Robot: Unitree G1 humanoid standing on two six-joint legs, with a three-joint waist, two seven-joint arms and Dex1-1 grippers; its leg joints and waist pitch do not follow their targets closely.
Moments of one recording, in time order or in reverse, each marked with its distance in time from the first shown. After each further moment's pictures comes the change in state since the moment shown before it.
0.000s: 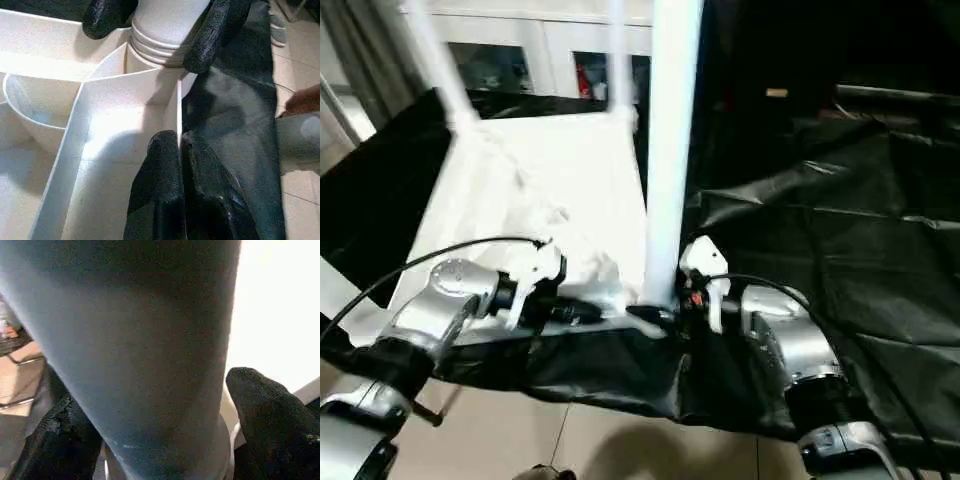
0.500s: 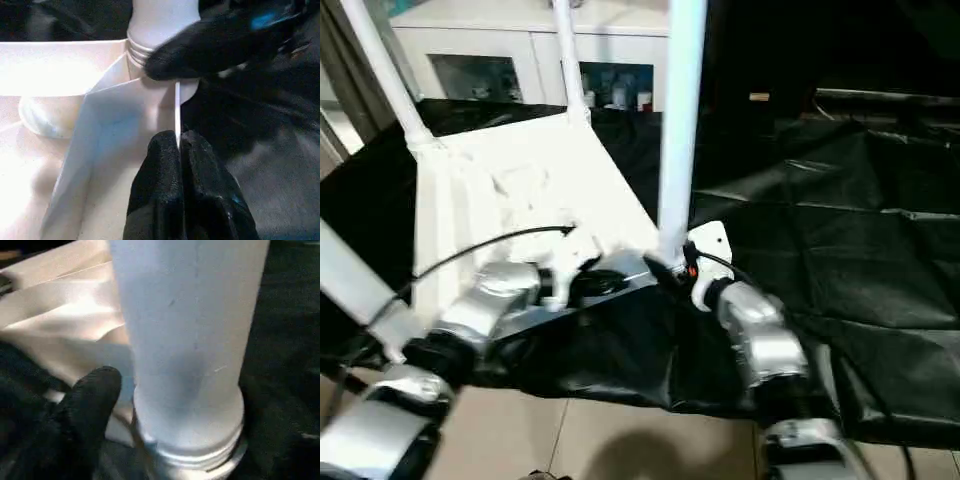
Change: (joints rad) left arm -0.078 -0.150 0.043 0.163 0.095 -0.097 0.358; right arm -0.024 0.139 -0.110 0.085 -0.063 -0.030 -0.436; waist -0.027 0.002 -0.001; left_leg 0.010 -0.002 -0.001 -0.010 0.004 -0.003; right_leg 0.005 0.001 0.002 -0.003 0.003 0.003
